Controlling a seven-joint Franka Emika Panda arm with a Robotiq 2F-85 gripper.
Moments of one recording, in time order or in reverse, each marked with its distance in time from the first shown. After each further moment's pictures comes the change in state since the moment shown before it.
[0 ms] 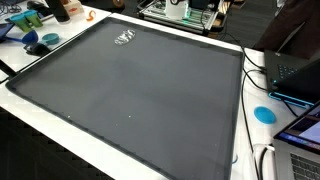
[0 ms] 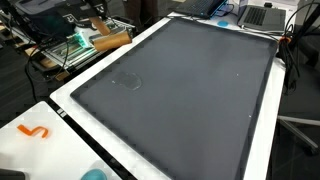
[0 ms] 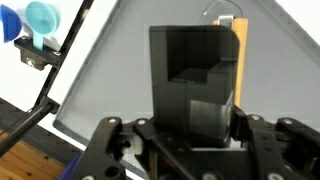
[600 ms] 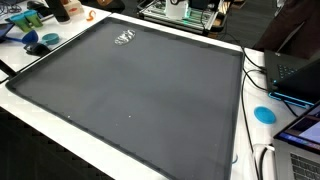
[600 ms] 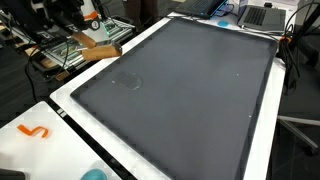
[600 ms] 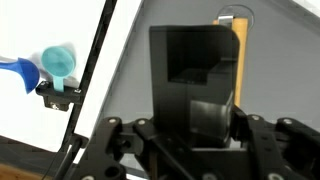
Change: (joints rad) arm -0.012 0.189 -0.133 0.183 0.095 -0.077 0.002
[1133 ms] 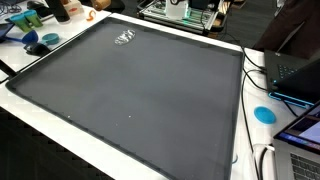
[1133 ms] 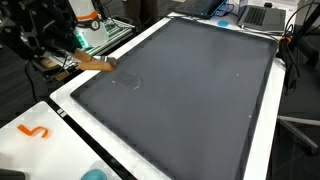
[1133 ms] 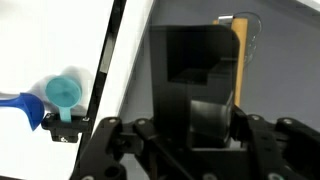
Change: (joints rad) arm -0.053 0.170 -0.017 0.119 0.068 -0.057 -0.012
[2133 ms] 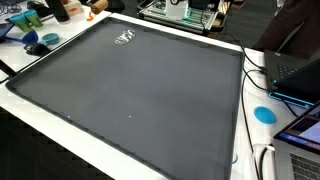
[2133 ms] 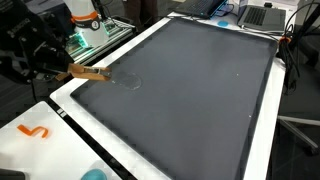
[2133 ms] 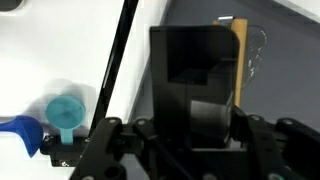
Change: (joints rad) arm -0.082 0.158 0.016 0.134 0.059 -0.090 -0.088
